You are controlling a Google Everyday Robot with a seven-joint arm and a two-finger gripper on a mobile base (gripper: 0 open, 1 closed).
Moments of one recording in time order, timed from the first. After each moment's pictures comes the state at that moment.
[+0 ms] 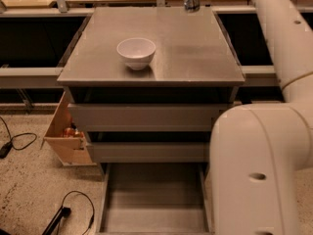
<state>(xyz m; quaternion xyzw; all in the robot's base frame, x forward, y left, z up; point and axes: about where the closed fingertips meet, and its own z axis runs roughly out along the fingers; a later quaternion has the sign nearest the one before) 0.889 -0.105 1.029 -0.24 0.77 0.16 0.57</state>
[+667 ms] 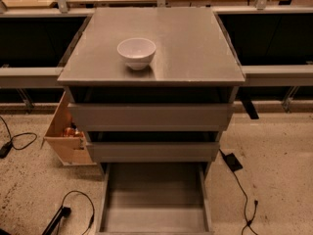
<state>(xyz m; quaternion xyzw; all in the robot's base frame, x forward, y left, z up) 0.771 -0.244 1.184 -0.13 0.70 0.08 0.69</state>
